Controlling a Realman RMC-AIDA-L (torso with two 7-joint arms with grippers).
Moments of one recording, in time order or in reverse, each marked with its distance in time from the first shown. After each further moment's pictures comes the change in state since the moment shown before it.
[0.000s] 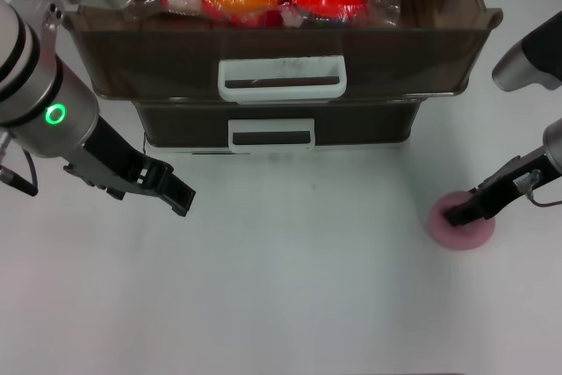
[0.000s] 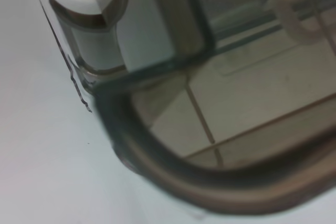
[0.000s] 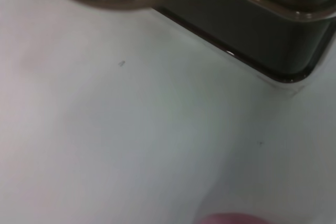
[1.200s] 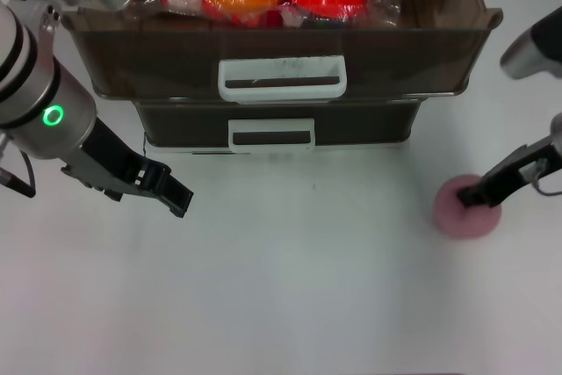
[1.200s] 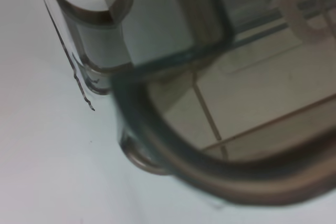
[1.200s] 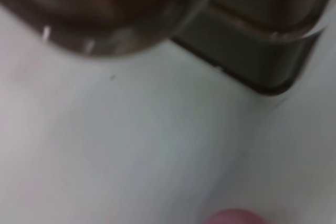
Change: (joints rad) left arm 0.005 0.002 0.000 0.000 0.001 0.001 0.000; right arm -0.013 0.000 0.007 -0.055 0.001 0.016 0.019
